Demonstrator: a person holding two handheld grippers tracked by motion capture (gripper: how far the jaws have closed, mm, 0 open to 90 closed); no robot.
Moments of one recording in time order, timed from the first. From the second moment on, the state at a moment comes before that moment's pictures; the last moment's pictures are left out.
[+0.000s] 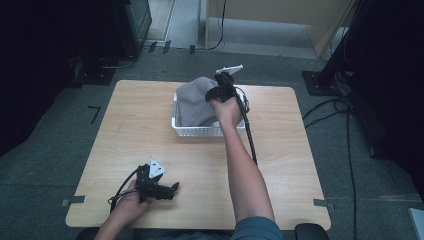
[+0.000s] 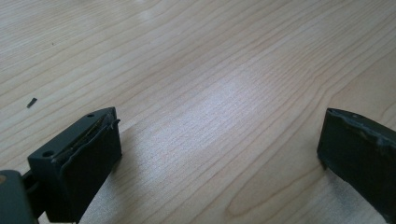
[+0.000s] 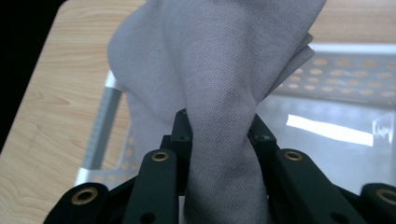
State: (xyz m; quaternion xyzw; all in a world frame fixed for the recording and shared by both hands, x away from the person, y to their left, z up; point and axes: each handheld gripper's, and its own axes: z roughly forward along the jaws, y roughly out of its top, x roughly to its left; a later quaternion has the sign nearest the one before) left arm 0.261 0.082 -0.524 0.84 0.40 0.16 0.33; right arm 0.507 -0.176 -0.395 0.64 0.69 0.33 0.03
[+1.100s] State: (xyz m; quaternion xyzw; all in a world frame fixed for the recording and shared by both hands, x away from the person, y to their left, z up) left arm 0.261 0.082 -0.524 0.84 0.39 0.16 0.33; right arm 0.497 -0.215 -0.447 0.63 0.70 0.32 0.03
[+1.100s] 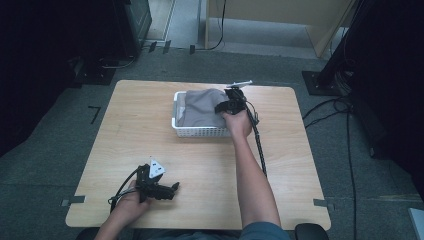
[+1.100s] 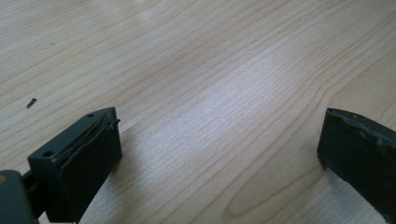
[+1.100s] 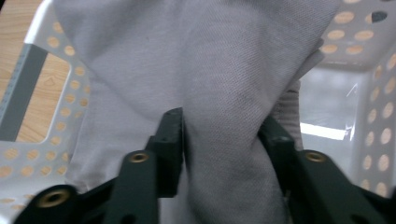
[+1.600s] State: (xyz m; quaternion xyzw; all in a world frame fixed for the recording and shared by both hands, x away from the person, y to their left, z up) left arm 0.261 0.082 -0.524 0.84 0.40 0.16 0.33; right arm 0.495 -0.253 -0.409 0.59 0.71 0.36 0.09
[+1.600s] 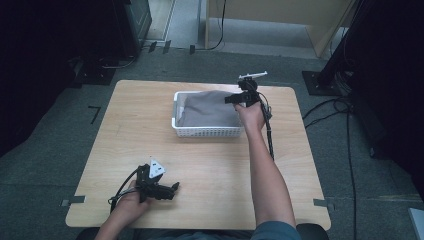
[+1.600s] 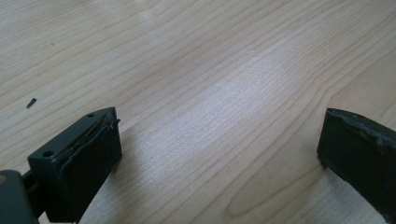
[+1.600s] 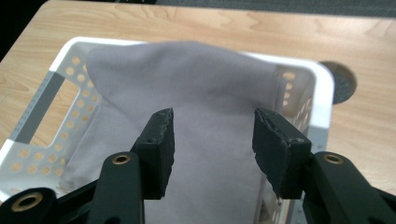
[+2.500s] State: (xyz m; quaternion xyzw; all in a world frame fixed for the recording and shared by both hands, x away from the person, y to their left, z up) left arm 0.260 0.082 -0.524 0.84 0.40 0.16 0.33; right arm 0.536 -0.206 -0.465 0.57 0.74 0.32 0.11
